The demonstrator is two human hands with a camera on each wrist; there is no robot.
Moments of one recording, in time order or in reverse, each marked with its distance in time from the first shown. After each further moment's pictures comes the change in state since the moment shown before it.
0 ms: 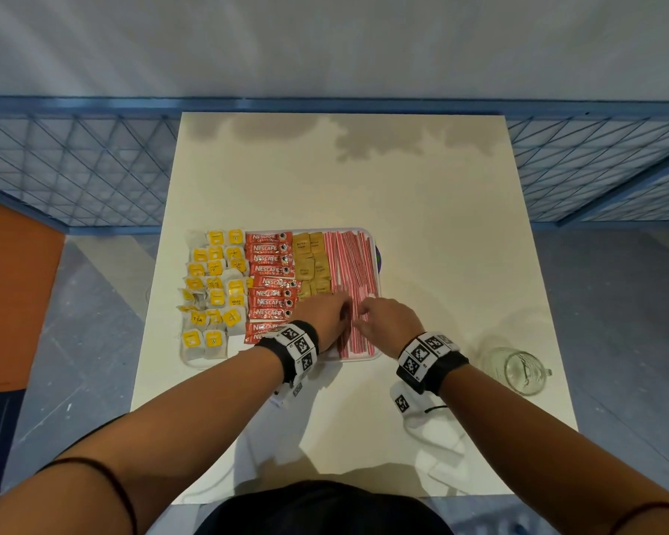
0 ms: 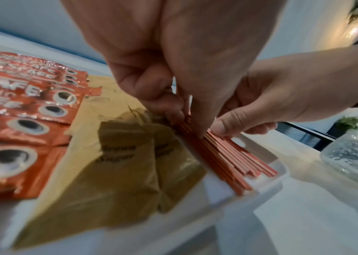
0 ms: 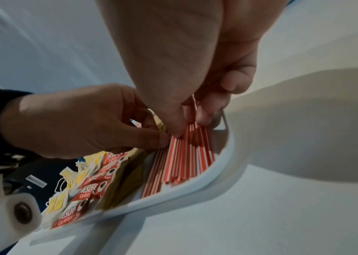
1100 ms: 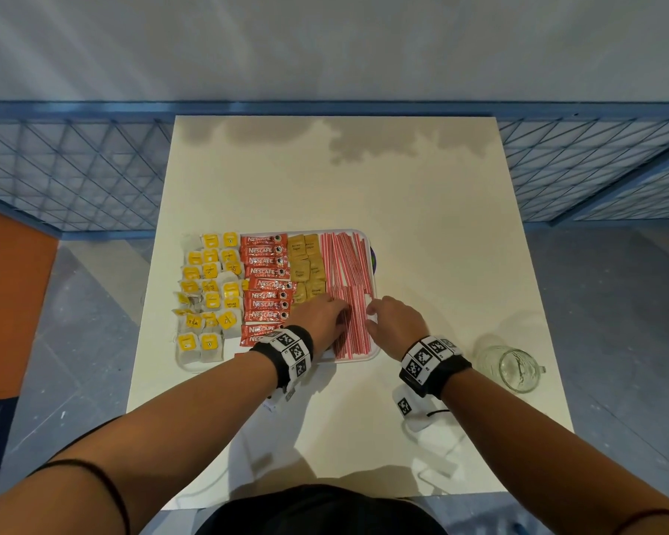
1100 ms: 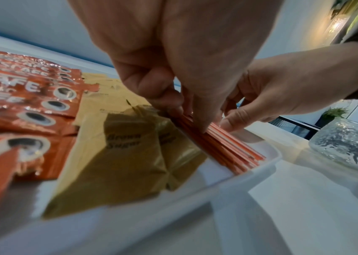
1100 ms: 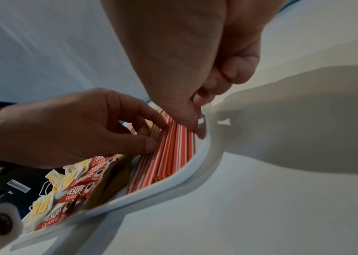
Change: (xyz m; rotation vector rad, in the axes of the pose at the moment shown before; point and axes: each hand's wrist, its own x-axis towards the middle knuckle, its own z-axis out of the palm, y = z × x) left_hand 0.002 -0.009 0.015 0.088 0.025 0.089; right_hand -0.010 0.012 -0.003 -0.025 0.031 0.079
